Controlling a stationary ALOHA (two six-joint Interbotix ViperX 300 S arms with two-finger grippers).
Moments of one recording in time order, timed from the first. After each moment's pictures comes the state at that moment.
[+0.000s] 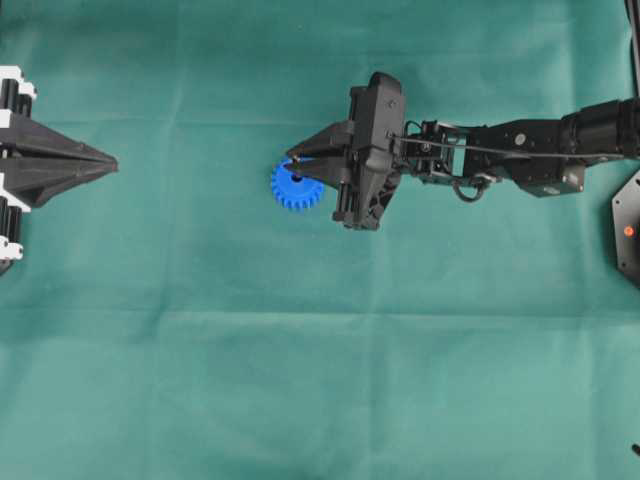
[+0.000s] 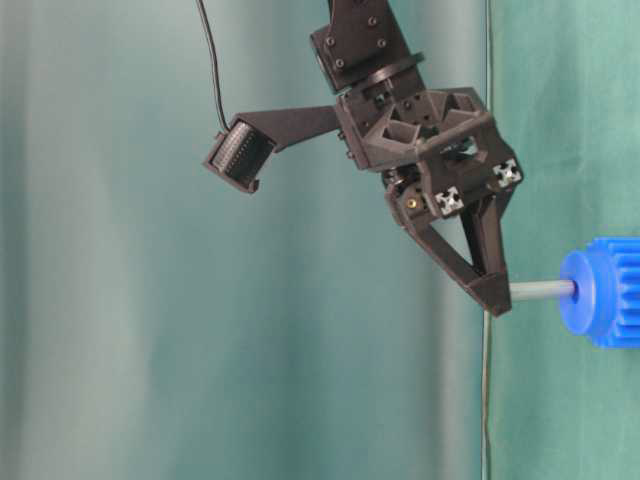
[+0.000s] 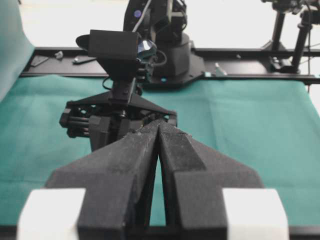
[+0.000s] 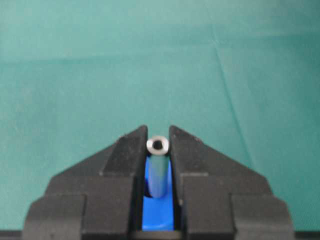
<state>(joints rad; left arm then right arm) 0.02 -0.96 1.17 0.02 -0.23 0.00 -0.13 0.20 0.68 0.04 -0.50 -0.04</state>
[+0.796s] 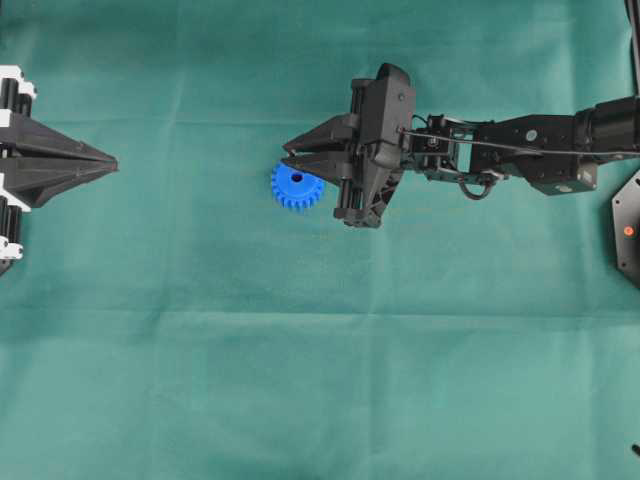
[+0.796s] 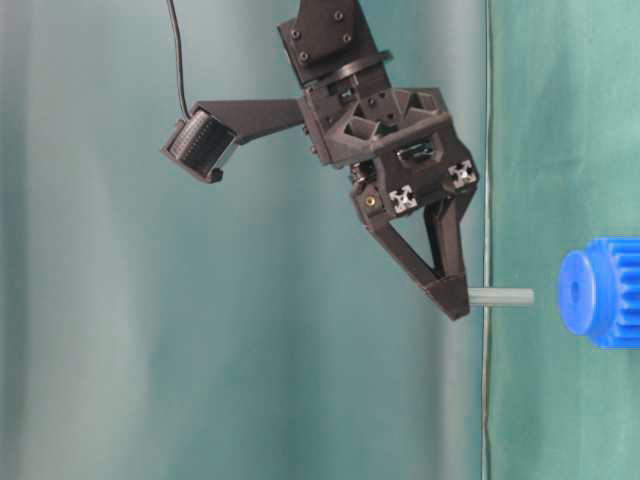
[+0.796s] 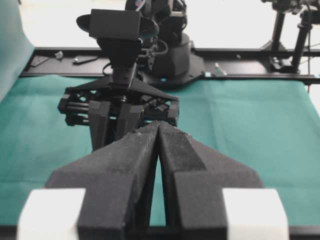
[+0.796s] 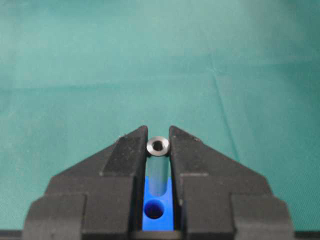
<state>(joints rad) 0.02 -0.96 1.17 0.02 -0.23 0.00 -0.12 0.14 0.68 0.04 -0.50 -0.04</state>
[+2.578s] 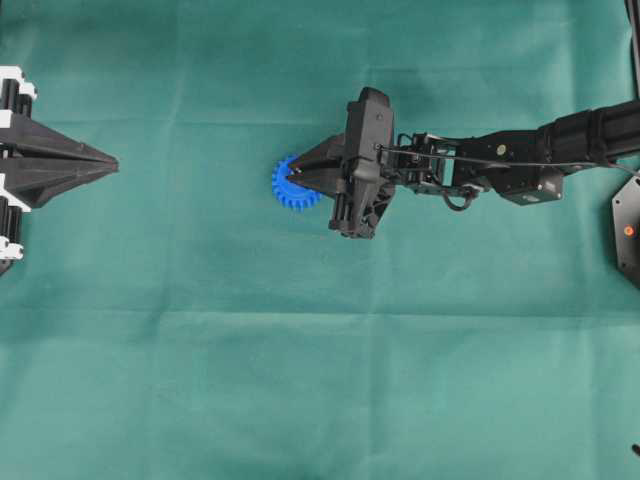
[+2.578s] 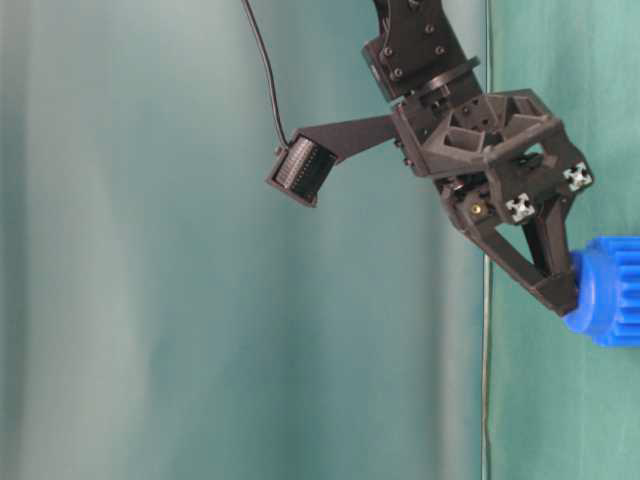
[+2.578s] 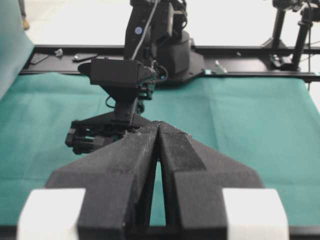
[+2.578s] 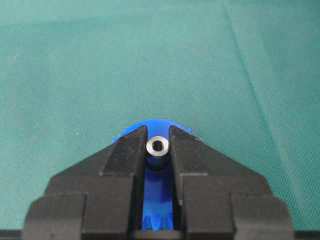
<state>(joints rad) 0.02 -0.96 1.17 0.02 -0.22 0.00 -0.12 0.29 0.67 0.06 -0.53 -0.03</state>
